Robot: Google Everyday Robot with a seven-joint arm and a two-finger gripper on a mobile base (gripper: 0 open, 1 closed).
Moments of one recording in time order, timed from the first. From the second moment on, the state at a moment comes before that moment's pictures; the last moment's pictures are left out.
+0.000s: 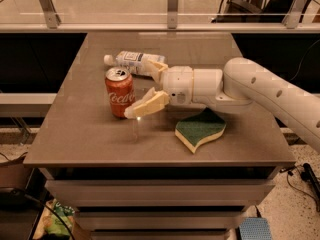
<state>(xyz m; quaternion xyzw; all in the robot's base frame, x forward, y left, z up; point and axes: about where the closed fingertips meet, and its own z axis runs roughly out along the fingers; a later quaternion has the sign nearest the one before) 0.556 0.055 0.885 -0.48 0.55 0.44 0.52</state>
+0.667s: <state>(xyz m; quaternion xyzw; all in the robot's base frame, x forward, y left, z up) 0.541 0.077 0.886 -0.50 0.53 0.43 0.53</state>
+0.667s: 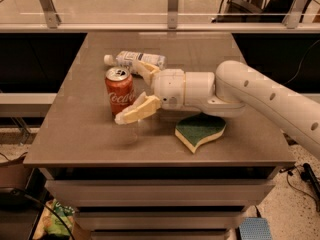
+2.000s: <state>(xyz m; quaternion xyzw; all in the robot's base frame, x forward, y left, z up) 0.535 0.098 0.884 -0.52 0.53 0.43 0.52</state>
